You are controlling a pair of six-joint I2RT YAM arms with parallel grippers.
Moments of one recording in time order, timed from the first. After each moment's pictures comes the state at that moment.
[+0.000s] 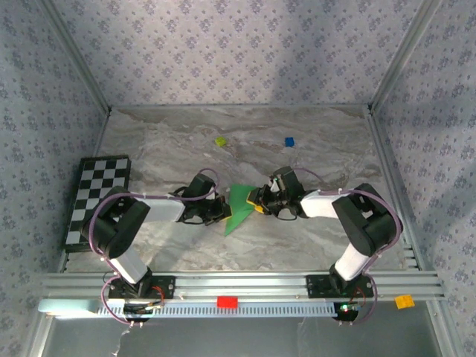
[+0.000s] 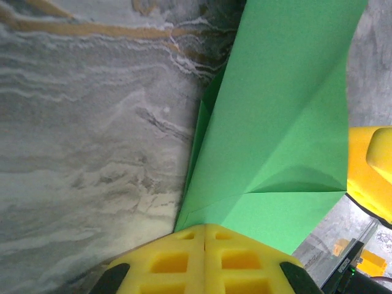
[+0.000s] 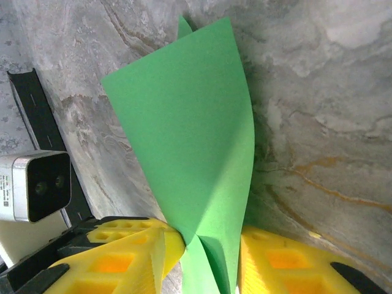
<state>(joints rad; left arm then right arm) -0.65 1.66 0.65 0.07 0.46 -0.97 0.55 1.66 0.65 0.22 -0.51 1.12</state>
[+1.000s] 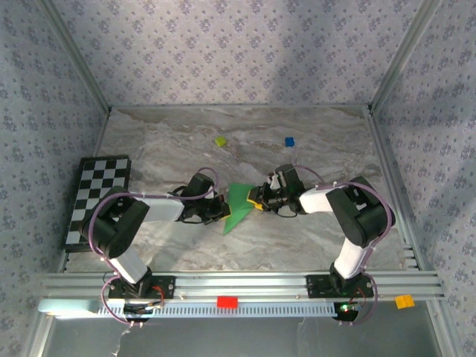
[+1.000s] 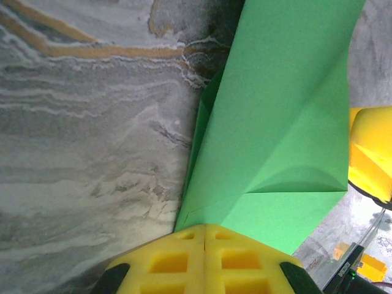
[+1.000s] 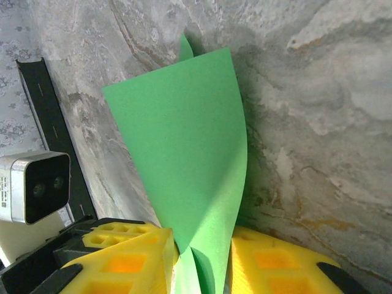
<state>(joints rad) -0.64 1.66 0.65 0.07 0.46 -0.96 0.50 1.75 0.68 0.29 -0.59 1.05</state>
